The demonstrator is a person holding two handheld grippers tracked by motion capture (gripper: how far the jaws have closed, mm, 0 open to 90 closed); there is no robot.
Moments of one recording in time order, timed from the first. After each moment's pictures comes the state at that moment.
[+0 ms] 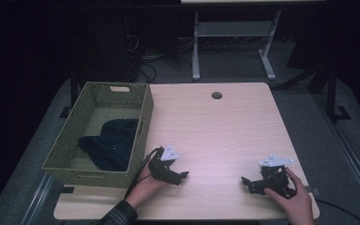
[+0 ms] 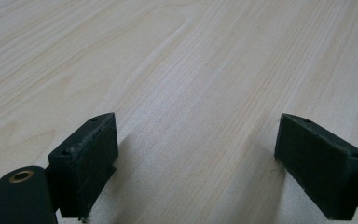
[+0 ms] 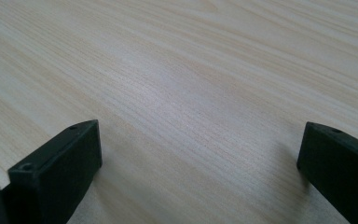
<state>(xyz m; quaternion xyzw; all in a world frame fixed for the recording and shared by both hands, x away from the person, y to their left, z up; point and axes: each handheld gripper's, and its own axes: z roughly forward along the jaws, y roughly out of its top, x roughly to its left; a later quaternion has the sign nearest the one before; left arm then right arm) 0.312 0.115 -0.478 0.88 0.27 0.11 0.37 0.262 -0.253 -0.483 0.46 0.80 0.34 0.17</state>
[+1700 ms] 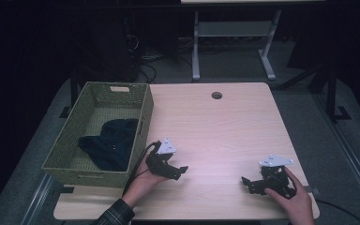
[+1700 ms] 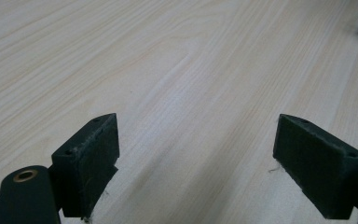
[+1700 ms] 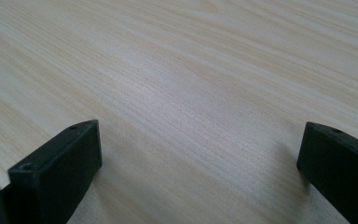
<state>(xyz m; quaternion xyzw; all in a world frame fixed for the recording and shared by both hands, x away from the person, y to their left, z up) 0.315 0.119 -0.449 0.87 0.28 0.11 0.38 0.262 -0.253 -0.483 0.46 0.80 0.34 0.17</state>
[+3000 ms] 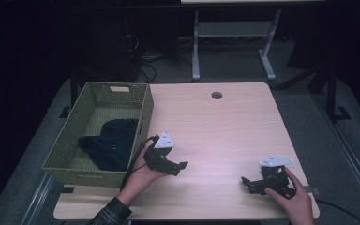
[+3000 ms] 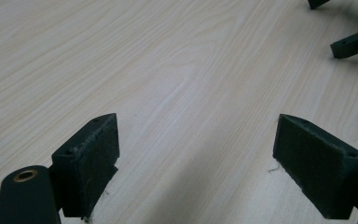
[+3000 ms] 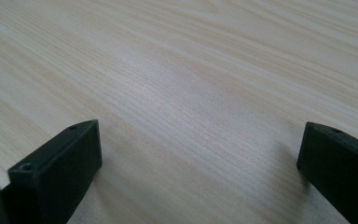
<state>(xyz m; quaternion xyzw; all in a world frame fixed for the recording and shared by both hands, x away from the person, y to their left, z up) 0.315 0.120 -0.418 0.87 0.28 0.10 0.39 0.262 -0.253 -0.483 0.46 0.80 0.34 0.17</state>
